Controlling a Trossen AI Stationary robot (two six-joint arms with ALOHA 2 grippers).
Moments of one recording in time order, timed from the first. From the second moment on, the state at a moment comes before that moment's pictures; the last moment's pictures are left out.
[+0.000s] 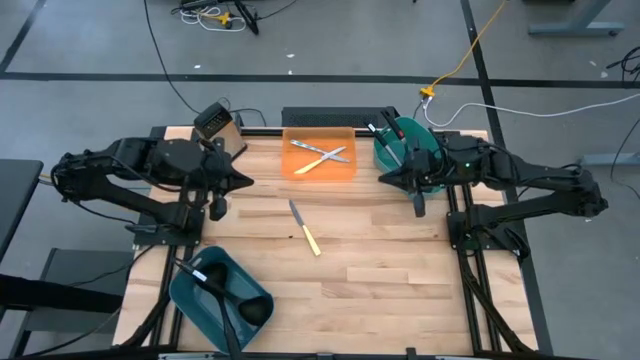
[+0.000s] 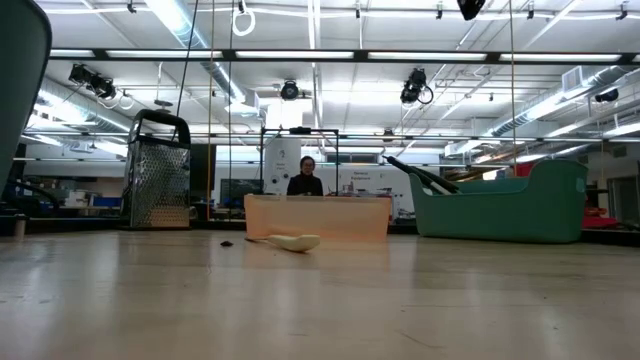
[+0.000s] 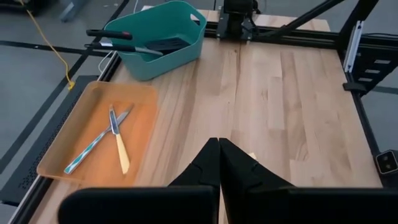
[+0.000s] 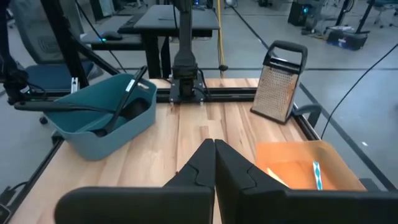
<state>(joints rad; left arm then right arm) -0.08 0.99 1.40 -0.98 -0.22 -0.14 -0.09 0.91 1.03 -0.39 -0.08 -0.03</state>
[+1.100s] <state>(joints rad) -0.05 1.06 1.17 -0.78 -0.14 -0.02 -0.09 0.83 0.98 -0.41 -0.09 -0.07</state>
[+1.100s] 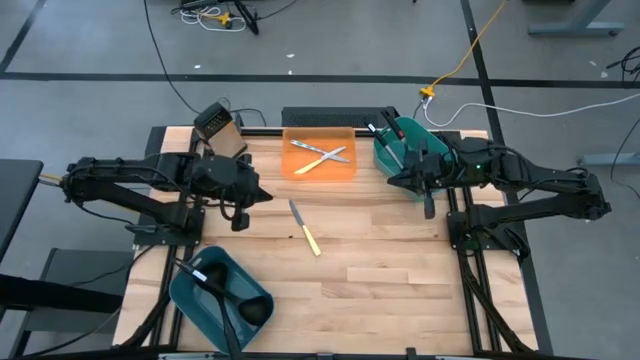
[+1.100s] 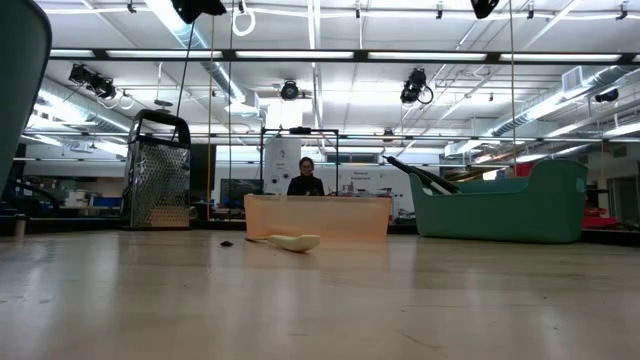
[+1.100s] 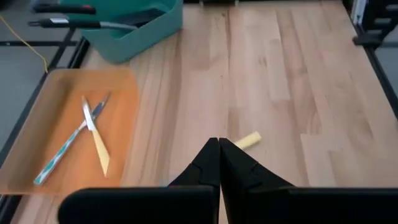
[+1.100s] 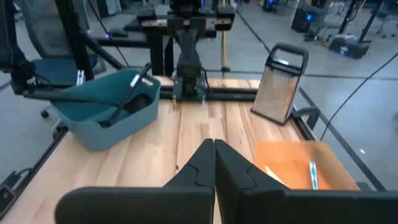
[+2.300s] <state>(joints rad) -0.01 1.05 1.04 -0.46 -0.11 0.00 -0.08 0.55 0.54 -0.03 -0.18 -0.03</state>
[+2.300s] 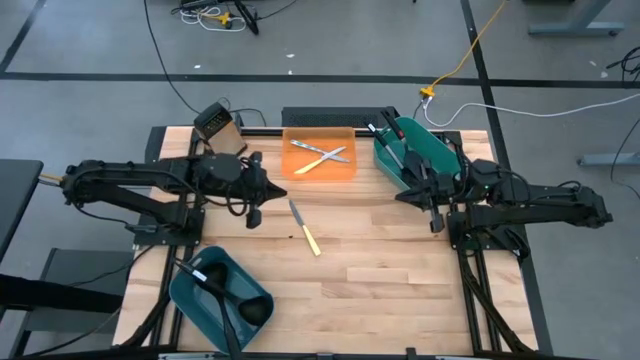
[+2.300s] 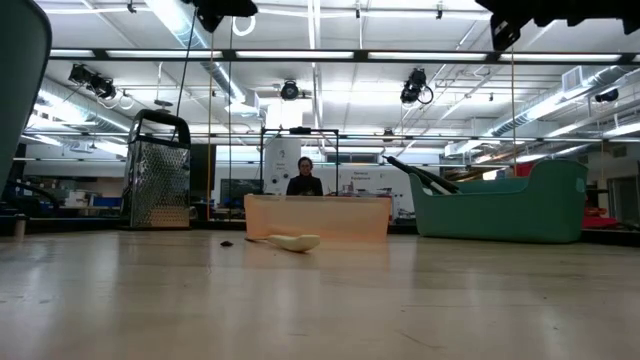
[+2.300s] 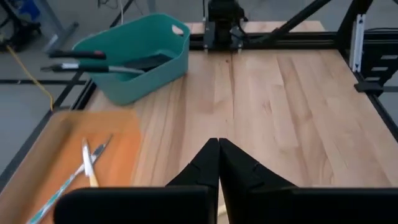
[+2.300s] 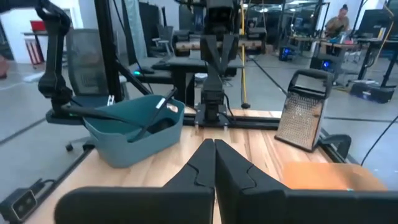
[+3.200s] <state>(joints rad) 0.00 1.44 1.04 -0.33 0.02 -0.03 -0.08 0.54 0.54 -0.02 -0.18 0.02</state>
